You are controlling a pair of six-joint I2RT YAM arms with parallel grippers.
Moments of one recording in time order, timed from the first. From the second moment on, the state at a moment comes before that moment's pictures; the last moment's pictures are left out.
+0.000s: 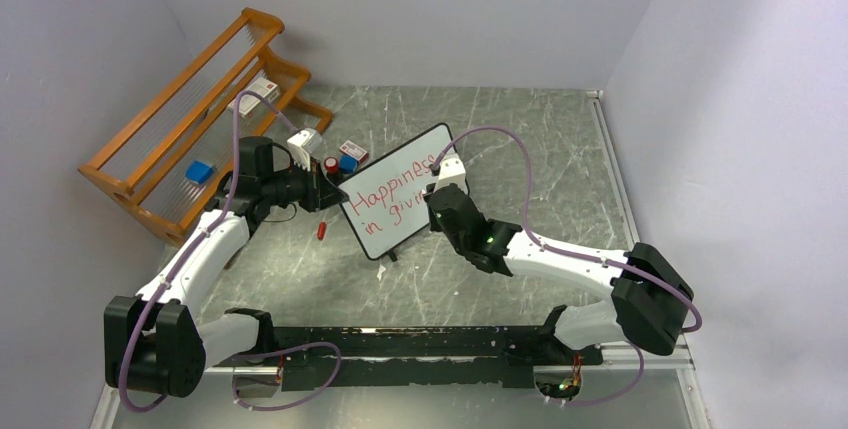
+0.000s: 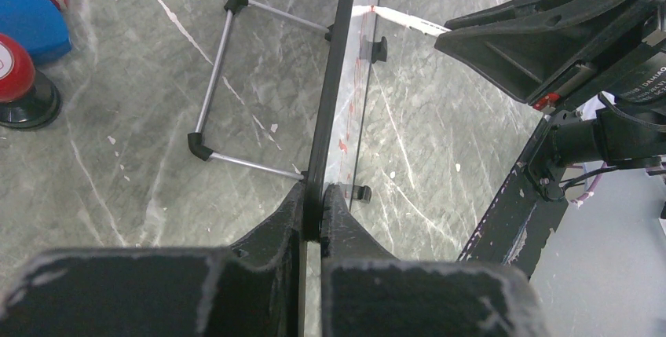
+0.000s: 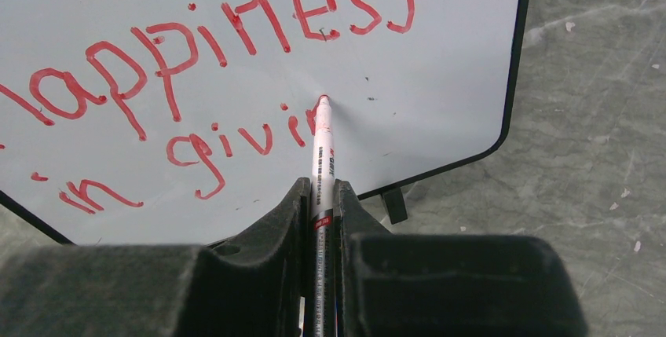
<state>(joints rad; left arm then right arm) -0.15 1.15 0.75 -0.23 0.76 -0.09 0.95 1.32 0.73 0.08 0.54 0.32</state>
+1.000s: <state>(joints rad) -0.15 1.15 0.75 -0.23 0.76 -0.09 0.95 1.31 0.70 0.06 0.53 0.34</state>
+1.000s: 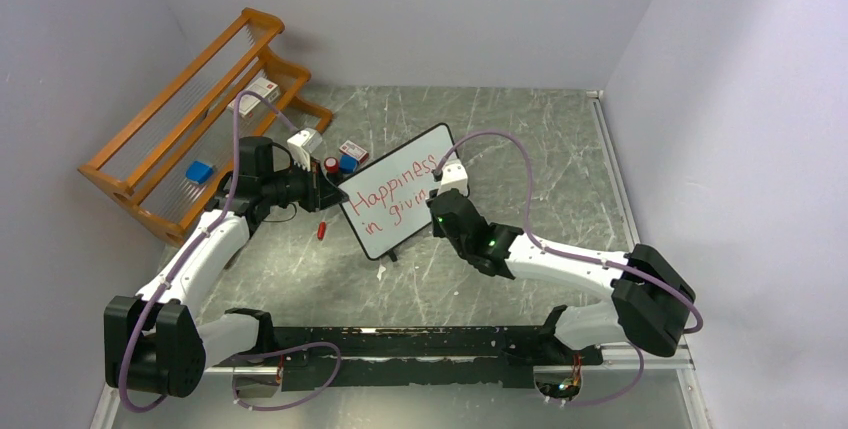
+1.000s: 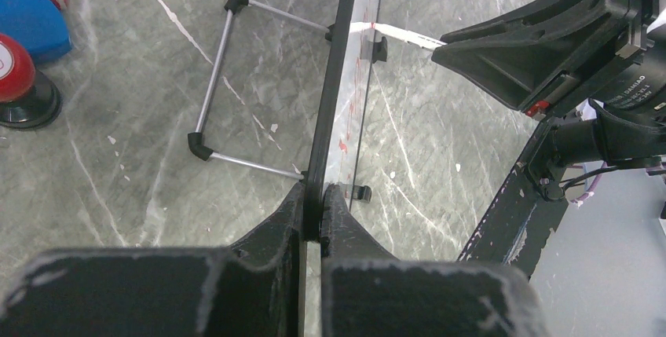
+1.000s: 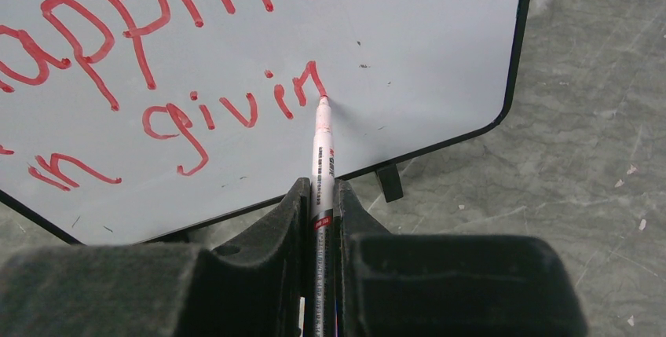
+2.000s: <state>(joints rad) -0.15 1.15 0.75 -0.24 0.76 -0.09 0.92 1.29 0.69 0.10 0.53 0.32</state>
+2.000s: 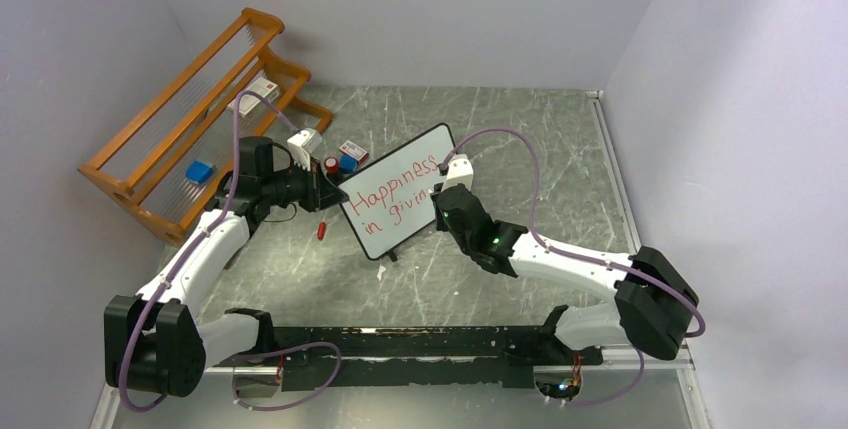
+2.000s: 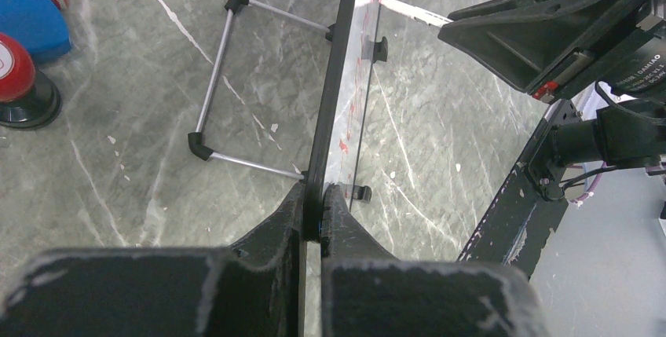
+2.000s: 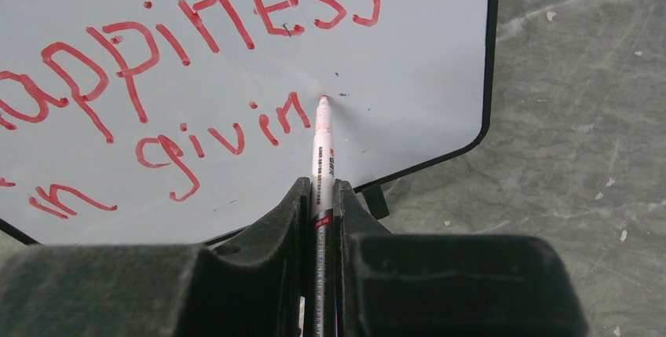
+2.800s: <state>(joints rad) -0.15 1.16 0.76 -0.23 0.76 -0.09 0.90 1.32 0.71 0.12 0.53 0.30</state>
